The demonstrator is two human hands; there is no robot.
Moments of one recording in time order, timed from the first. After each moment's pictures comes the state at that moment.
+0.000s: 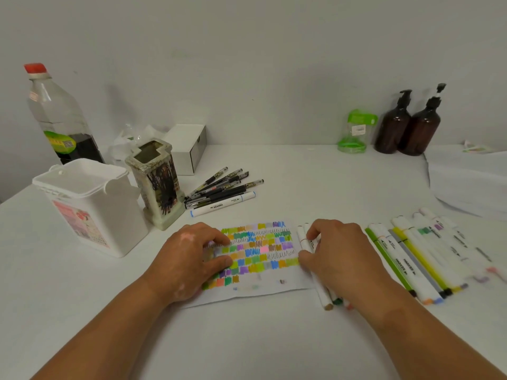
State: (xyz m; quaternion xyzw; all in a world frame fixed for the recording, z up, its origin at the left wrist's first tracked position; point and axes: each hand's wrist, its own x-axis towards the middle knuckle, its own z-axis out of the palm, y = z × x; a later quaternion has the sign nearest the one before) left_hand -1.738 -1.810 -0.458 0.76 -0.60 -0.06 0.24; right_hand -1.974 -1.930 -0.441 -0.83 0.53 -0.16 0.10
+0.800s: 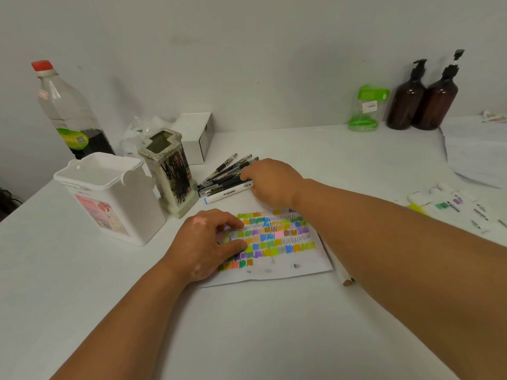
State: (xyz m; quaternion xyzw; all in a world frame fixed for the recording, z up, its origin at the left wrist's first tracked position) left_hand -1.730 -1.809 -0.458 0.76 -0.59 -0.10 0.26; right_hand -1.835 -1.998 -0.427 -0.96 0.26 -0.08 0.01
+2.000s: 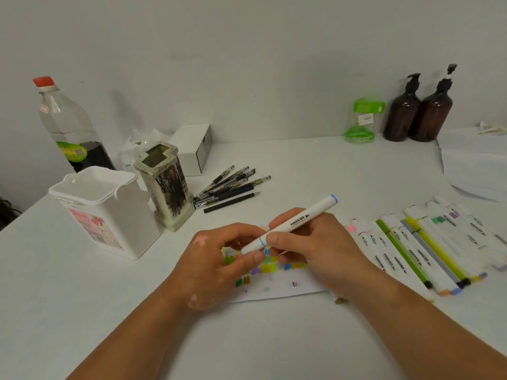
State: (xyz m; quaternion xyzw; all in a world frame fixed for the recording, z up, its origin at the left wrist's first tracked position) left_hand -1.765 -1.799 -0.440 0.63 -0.65 -0.16 0.40; right_hand -1.949 -1.906 -0.430 -0.65 0.29 -0.30 0.64
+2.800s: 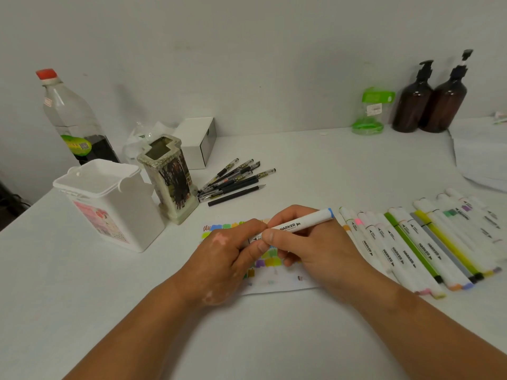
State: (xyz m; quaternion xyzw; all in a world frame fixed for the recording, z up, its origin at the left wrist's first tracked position) left_hand -1.772 -1.802 -0.441 0.63 -0.69 -0.13 0.33; right_hand -1.941 -1.897 -0.438 -0.67 0.26 -0.31 0.62
